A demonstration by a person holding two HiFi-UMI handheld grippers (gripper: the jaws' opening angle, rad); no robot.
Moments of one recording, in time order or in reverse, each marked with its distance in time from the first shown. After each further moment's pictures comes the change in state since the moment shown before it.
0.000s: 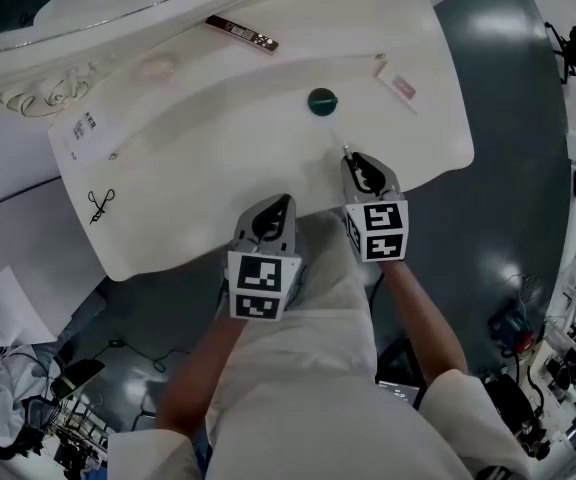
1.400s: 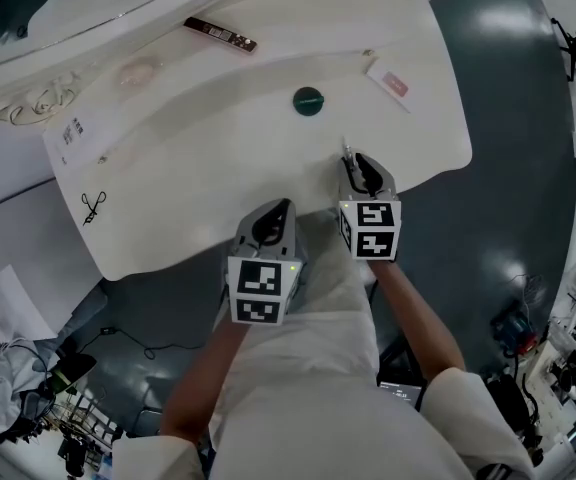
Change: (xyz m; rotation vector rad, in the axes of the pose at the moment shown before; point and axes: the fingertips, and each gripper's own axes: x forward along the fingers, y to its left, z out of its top) left arm 0.019 -0.022 -0.007 -0.027 0.033 0.027; right arm 0.008 -0.026 -0.025 0.091 0.048 -0.044
